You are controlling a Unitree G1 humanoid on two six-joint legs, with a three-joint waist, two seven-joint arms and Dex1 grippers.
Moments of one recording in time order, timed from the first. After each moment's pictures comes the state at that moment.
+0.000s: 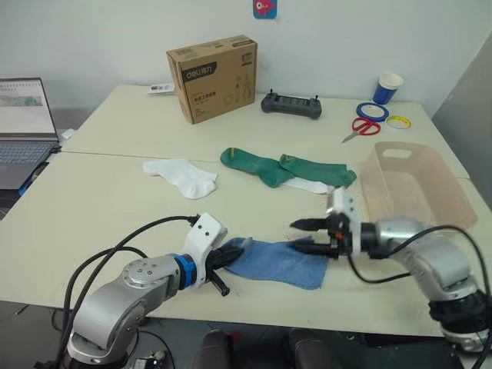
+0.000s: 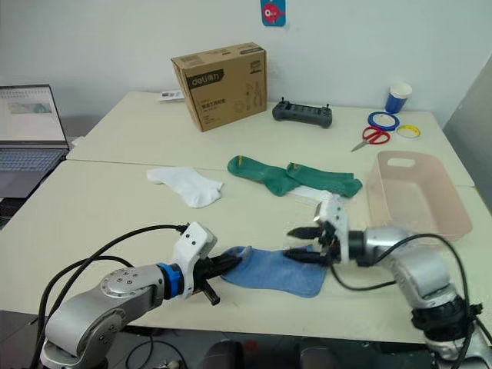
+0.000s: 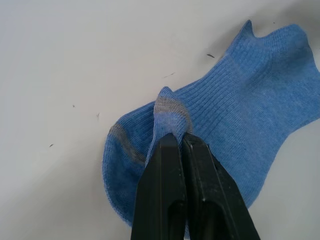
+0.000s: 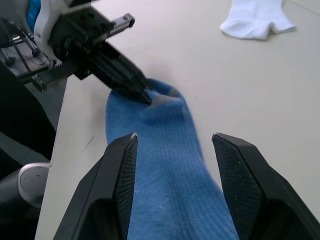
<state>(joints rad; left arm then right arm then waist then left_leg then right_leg) -0.08 0.55 -0.03 -0.70 -0.49 1.07 -0.50 -0.33 -0.61 0.19 -0.33 0.45 0.65 0.98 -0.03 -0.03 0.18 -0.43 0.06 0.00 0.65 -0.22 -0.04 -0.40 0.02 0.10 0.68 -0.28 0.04</state>
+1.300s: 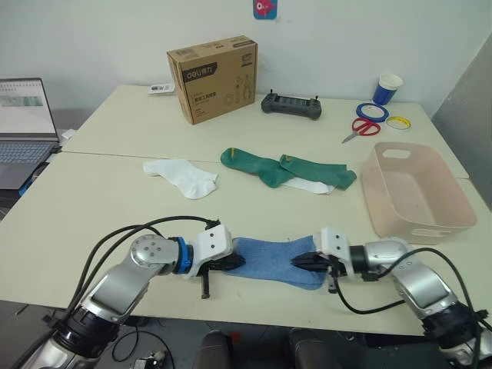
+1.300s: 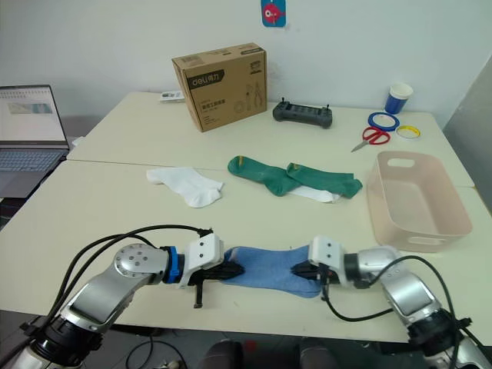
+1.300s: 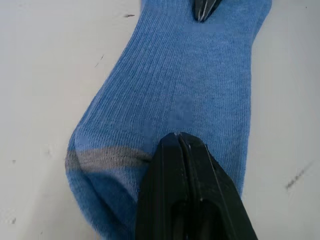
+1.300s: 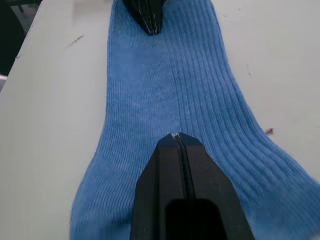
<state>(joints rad) -0.23 0.79 -0.27 -0.25 -0.21 0.38 -1.03 -0.24 -0.68 0.29 -0.11 0.20 0.21 1.10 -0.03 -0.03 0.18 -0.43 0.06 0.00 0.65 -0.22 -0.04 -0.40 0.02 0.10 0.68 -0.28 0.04</state>
